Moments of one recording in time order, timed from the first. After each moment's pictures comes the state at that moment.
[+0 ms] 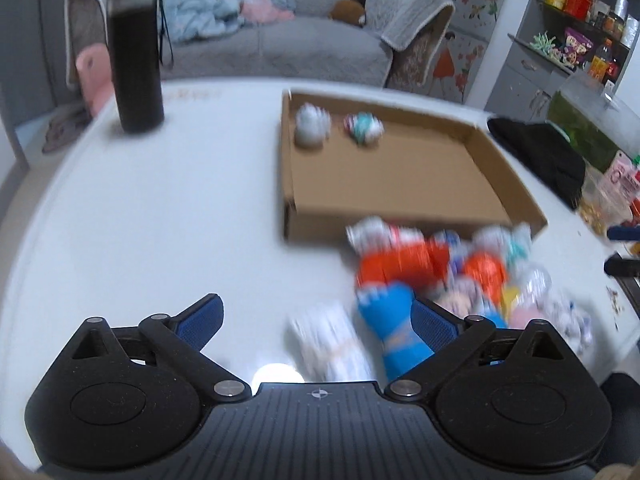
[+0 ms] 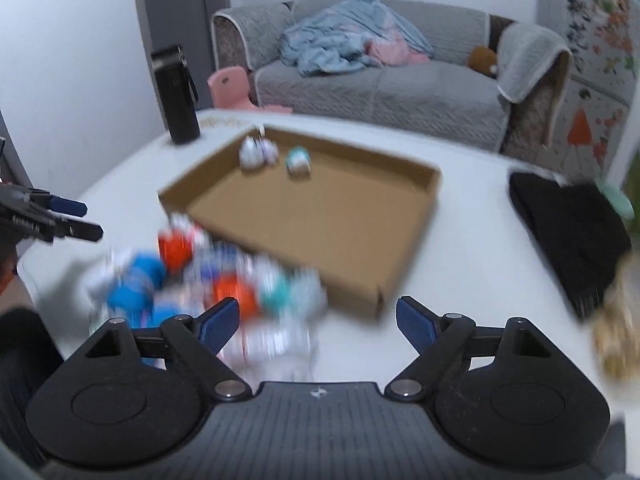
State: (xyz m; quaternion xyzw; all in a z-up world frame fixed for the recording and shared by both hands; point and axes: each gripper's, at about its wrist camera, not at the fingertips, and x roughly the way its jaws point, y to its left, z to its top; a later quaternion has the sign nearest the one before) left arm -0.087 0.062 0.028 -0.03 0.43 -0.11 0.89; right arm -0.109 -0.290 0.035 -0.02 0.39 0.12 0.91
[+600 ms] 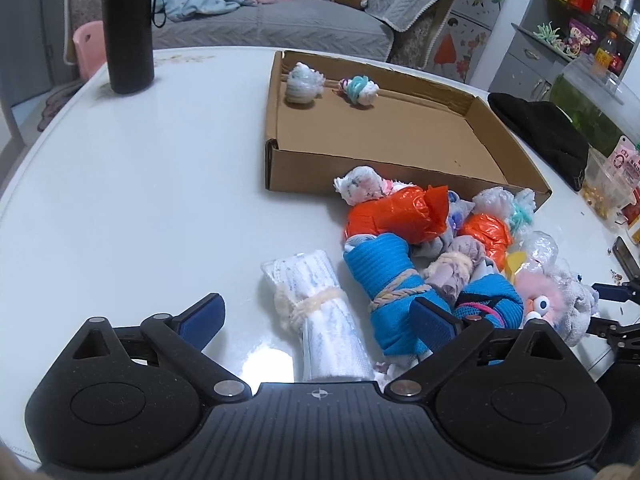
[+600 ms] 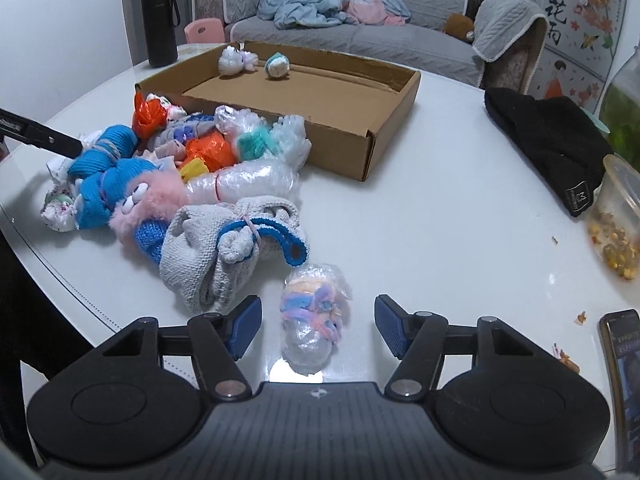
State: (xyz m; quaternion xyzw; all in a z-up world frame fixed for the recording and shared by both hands) left arm -0.101 0.053 -0.003 -0.04 0.45 -0.11 0.89; right arm -0.122 -0.271 -0.026 -0.07 0.41 0.08 0.90
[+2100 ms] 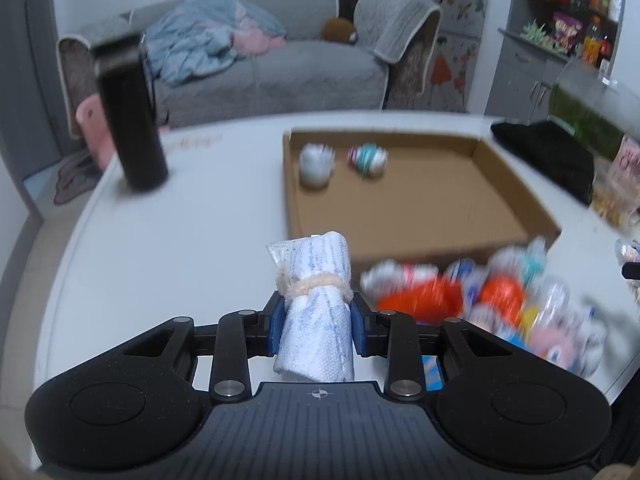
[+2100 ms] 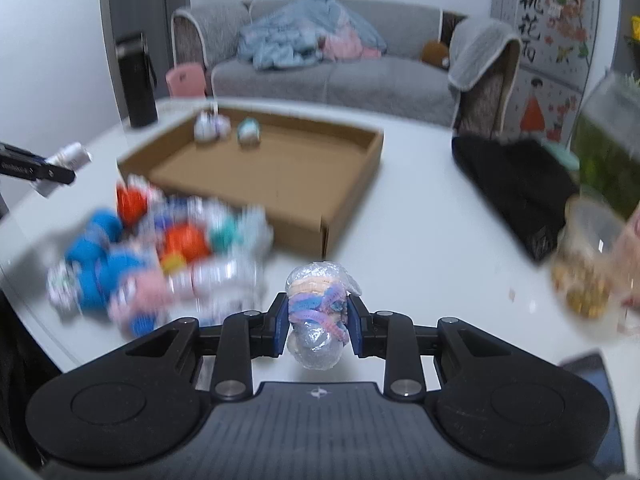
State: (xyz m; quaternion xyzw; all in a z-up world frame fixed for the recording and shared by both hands) left arm -0.067 0.052 0.062 0.04 0.38 -0.10 0.92; right arm -0.117 -0.297 0.040 -0.03 0.36 0.07 0.93
